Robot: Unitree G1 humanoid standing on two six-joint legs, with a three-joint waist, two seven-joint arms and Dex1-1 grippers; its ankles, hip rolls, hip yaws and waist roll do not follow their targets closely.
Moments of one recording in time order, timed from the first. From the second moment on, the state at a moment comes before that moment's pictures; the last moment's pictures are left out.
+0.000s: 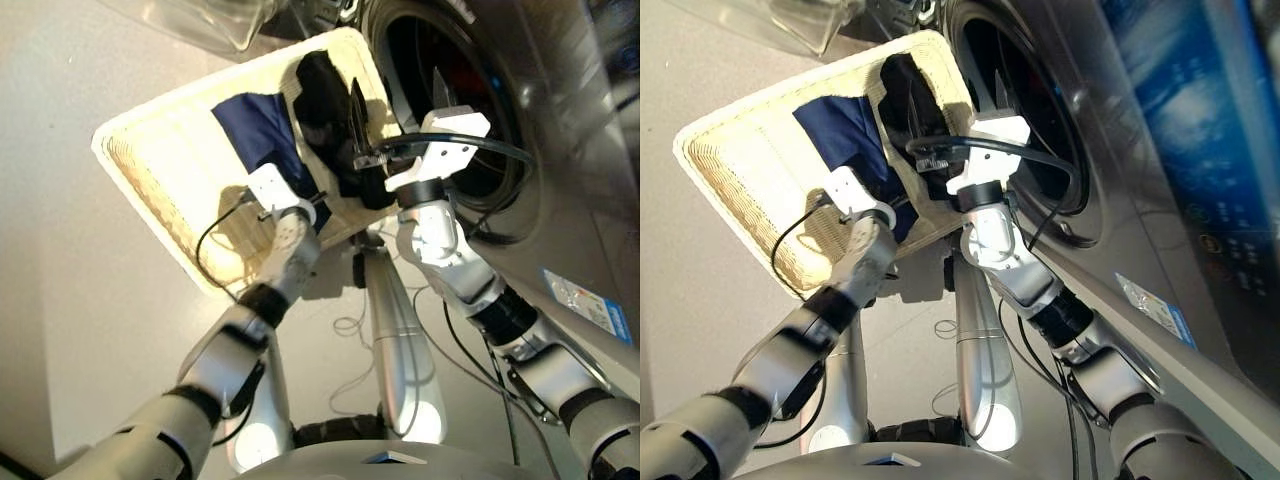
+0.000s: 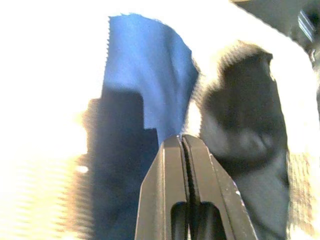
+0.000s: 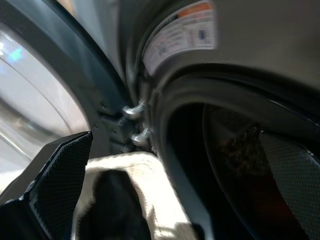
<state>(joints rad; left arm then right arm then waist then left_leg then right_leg) -0.44 0.28 -0.39 0.34 -0.77 -0.30 0.48 -0.47 -0.47 0.49 -0.05 0.34 -0.29 -0.49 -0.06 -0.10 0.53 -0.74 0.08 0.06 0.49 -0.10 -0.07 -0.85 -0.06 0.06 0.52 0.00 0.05</state>
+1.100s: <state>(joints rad) -0.34 0.34 -0.39 0.19 -0.67 -0.30 0.30 -0.36 -0.46 0.39 -0.10 0.44 -0.29 -0.28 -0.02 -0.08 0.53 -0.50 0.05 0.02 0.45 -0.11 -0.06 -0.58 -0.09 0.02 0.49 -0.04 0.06</state>
